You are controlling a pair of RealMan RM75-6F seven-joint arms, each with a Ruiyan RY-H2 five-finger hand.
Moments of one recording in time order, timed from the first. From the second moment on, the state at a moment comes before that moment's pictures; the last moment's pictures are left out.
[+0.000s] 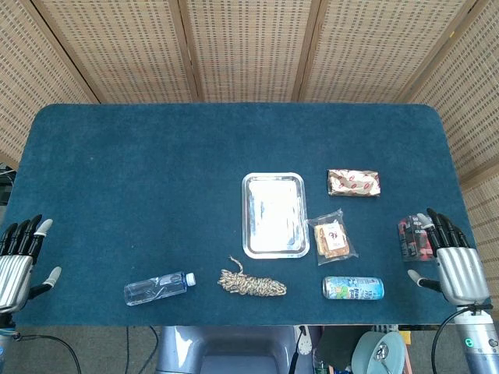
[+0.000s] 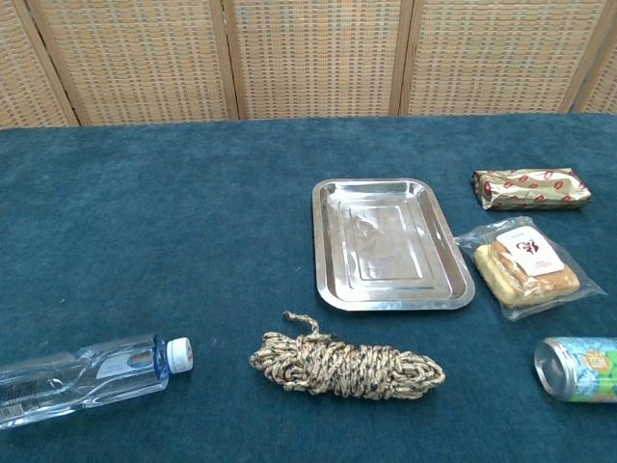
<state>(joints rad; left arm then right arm) -0.07 -1.15 -0.02 -1.66 1.52 1.52 0.17 0.13 -1.11 0.08 -1.65 -1.49 1.46 -0.10</state>
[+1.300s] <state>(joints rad) -0.08 -1.16 -0.03 -1.62 1.49 1.48 0.14 0.23 -1.08 0.10 -1.71 -1.41 1.24 -0.19</state>
